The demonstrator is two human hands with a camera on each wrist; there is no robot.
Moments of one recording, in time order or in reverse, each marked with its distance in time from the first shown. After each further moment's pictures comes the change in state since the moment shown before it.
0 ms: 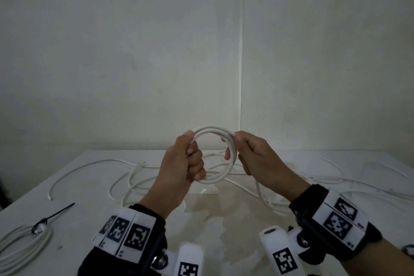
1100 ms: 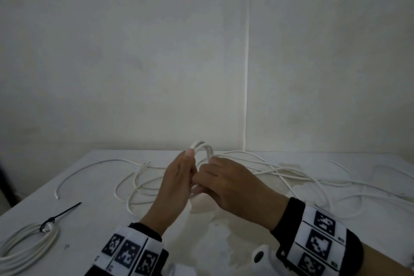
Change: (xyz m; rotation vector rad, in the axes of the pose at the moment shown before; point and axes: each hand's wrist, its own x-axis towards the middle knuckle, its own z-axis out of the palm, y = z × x) left_hand -0.002 -0.032 -0.038 0.581 0.056 0.365; right_hand -0.003 0.004 0.053 -0.824 -0.079 -0.870
